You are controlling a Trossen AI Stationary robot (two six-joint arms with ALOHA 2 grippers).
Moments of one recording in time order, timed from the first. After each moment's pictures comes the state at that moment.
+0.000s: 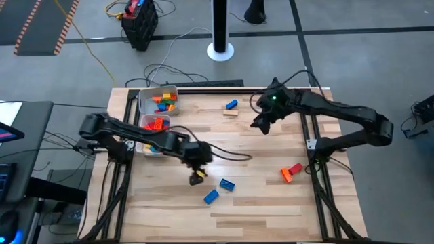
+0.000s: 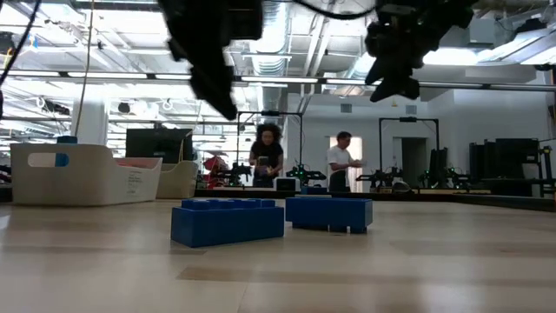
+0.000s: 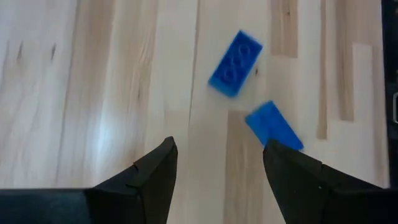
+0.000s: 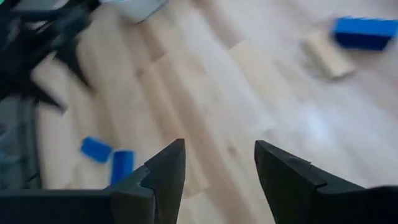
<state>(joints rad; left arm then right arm) -0.15 1.63 1.24 -0.59 0.07 -0.29 -0.43 1.20 1.02 -0.65 -0.31 0.29</state>
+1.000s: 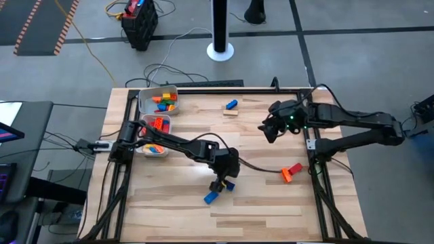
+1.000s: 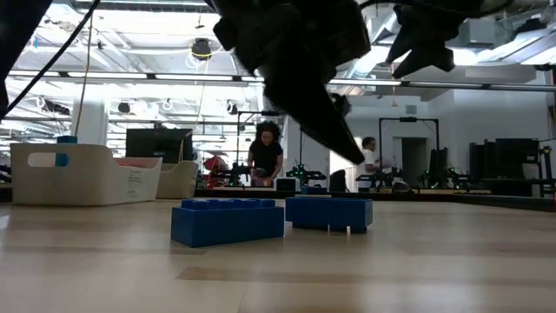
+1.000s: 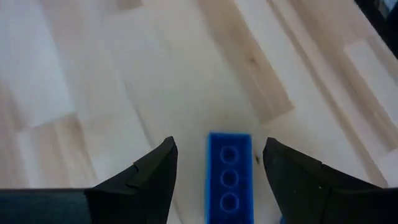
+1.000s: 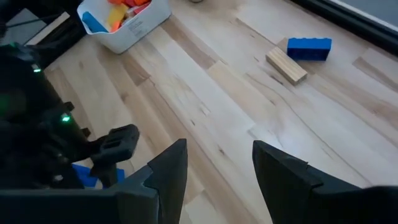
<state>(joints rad) -0.13 2.05 1.53 -0.36 0.25 0.19 -0.14 1.00 0.98 -0.71 0.13 0.55</state>
